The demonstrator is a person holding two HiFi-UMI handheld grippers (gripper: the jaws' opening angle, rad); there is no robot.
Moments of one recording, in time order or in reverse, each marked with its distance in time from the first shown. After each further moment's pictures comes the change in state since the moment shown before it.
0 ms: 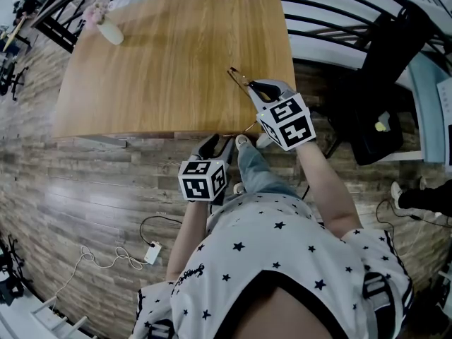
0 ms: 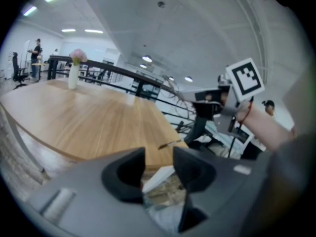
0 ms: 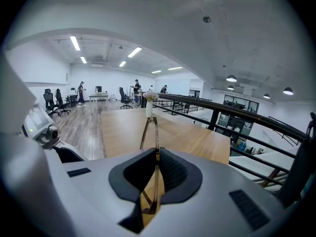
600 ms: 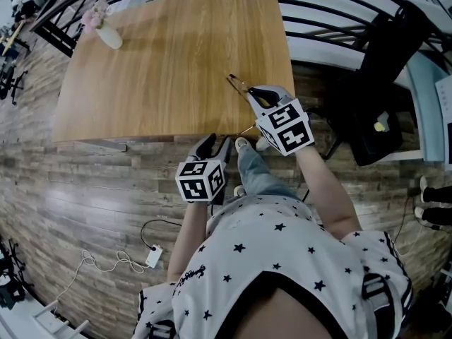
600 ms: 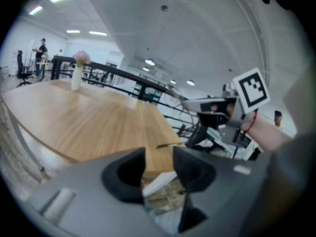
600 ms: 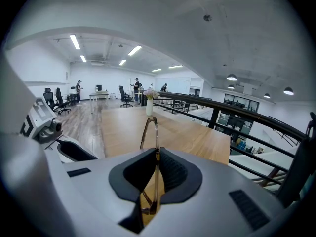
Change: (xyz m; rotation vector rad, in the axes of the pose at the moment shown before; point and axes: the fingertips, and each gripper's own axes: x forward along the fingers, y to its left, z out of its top) left arm -0.001 0.010 0.013 -0.029 -0.038 0.018; right arm 0.001 0.005 -0.006 -0.003 0.018 0.001
